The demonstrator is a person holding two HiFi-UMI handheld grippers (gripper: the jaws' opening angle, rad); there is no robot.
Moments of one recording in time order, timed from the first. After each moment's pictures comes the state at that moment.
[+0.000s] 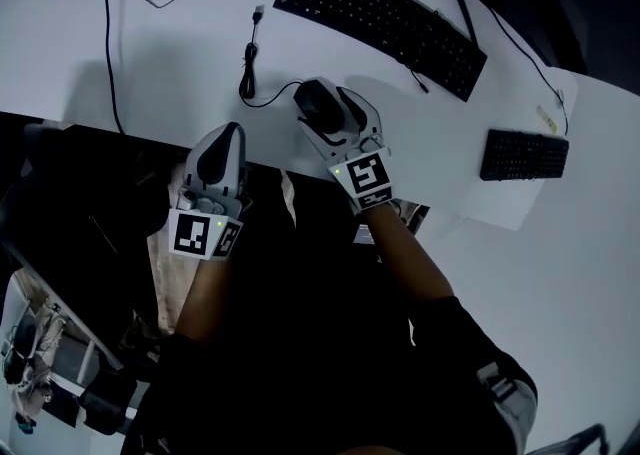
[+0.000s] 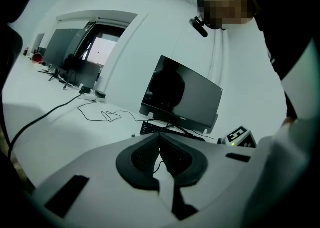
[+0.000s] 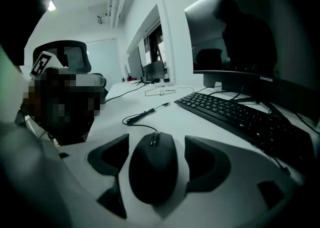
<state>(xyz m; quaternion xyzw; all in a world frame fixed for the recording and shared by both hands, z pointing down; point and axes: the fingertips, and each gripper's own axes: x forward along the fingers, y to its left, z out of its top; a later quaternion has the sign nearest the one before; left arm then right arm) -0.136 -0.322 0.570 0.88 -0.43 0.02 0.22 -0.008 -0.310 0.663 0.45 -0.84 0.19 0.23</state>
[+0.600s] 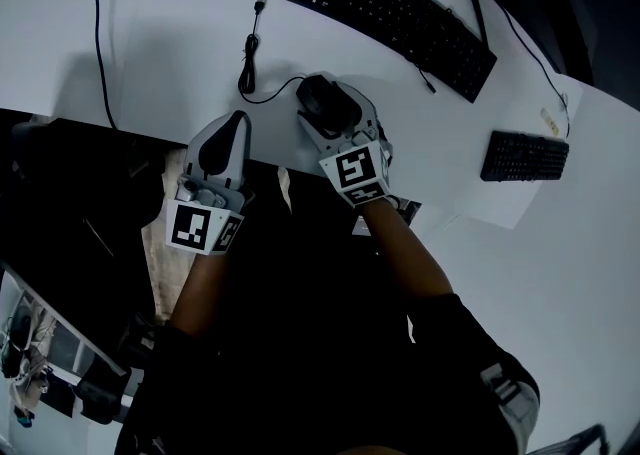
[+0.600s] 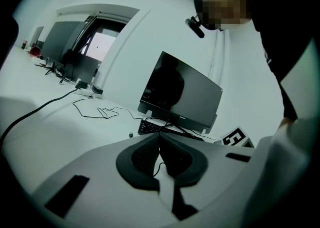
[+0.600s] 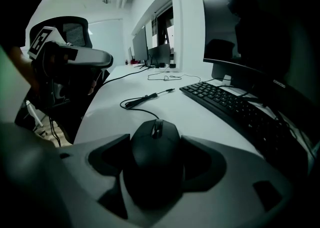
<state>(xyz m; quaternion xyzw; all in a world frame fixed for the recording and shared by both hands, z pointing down) -0.125 -0.337 0.580 0.88 -0.41 0.01 0.23 -0.012 -0.314 0.694 0.42 -0.82 0.17 0.34</state>
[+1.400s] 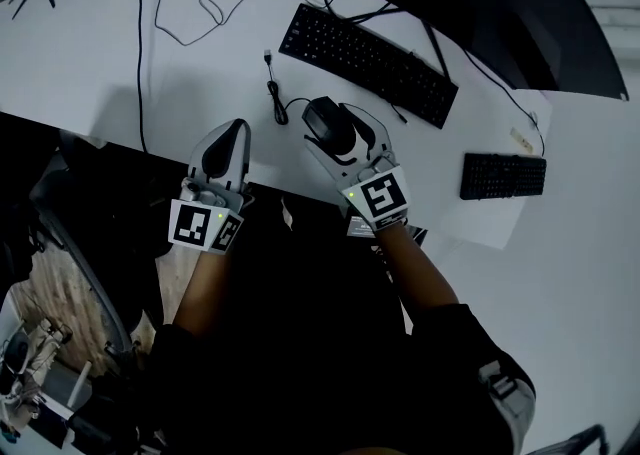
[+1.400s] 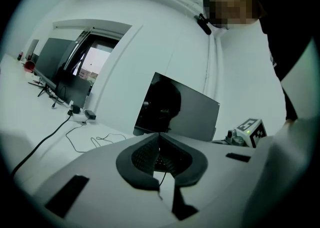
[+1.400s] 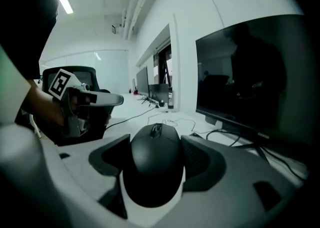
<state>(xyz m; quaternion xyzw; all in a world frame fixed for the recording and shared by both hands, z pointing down) -0.130 -0.368 0.491 0.90 -0.41 -0.04 0.17 -0.007 -0.343 0.538 0.44 -0.88 0.08 0.19</state>
